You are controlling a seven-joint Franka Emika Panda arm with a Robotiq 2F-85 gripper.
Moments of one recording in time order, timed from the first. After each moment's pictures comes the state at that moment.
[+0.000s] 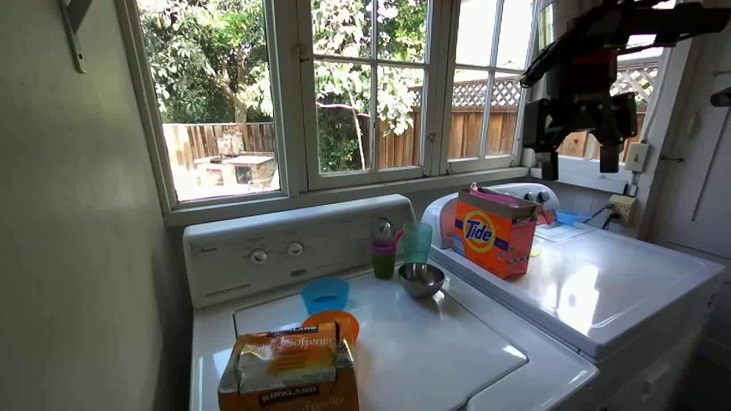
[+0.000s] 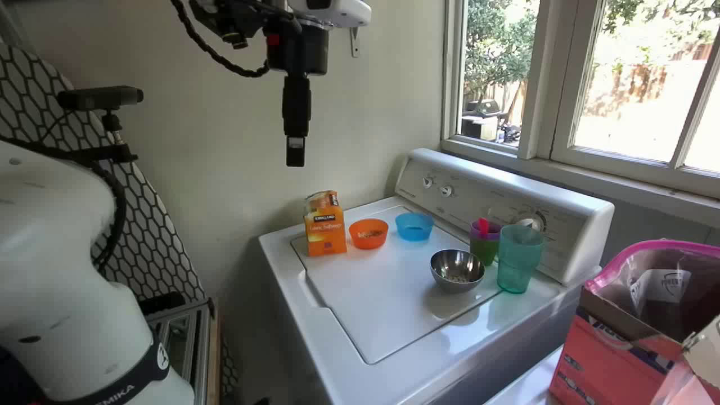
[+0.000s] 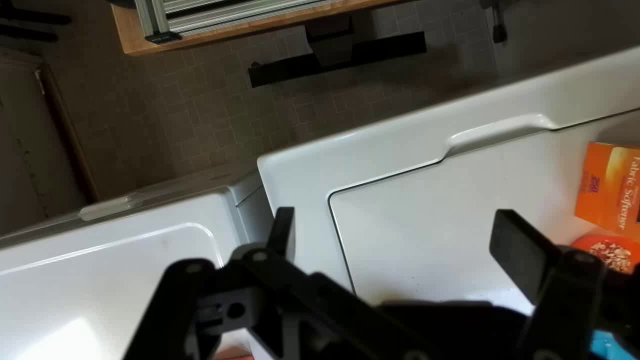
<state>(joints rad) -0.02 -0.72 0.07 -2.47 0.00 1.58 0.23</state>
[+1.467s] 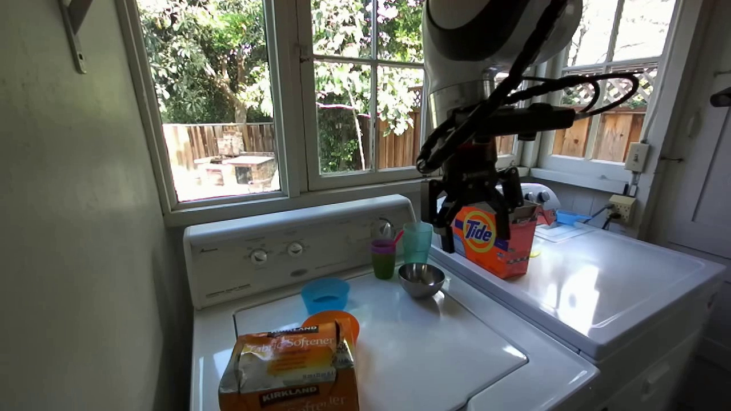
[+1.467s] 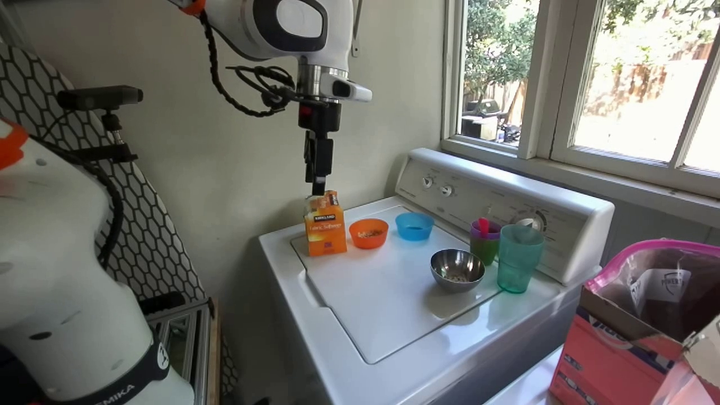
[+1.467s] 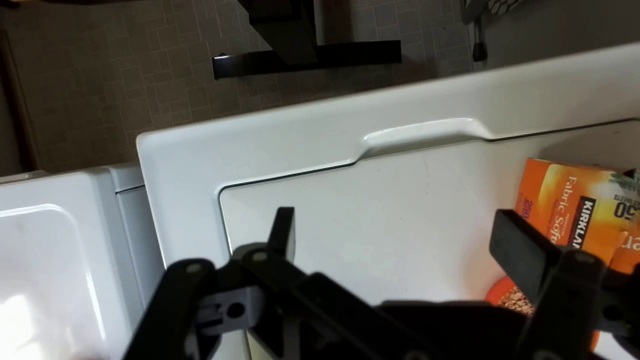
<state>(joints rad) 0.09 -0.40 0.26 -2.46 0.10 1.86 0.36</state>
